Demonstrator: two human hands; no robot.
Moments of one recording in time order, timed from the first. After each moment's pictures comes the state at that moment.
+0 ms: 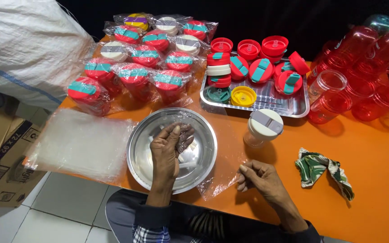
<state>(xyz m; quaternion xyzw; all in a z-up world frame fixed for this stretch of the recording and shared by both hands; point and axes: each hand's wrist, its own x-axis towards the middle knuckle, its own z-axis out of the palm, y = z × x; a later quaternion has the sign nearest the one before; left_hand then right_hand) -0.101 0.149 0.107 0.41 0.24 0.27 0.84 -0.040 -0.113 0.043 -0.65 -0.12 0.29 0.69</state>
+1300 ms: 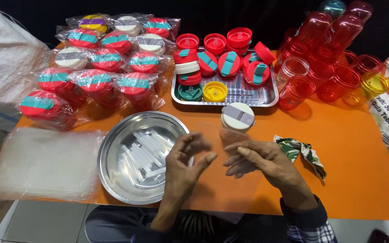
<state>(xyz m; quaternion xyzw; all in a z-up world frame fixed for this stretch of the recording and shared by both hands) -0.106 0.066 0.135 0.61 0.11 0.15 0.77 -0.023 -0.136 0.163 -0.66 -0.19 0.30 0.66</state>
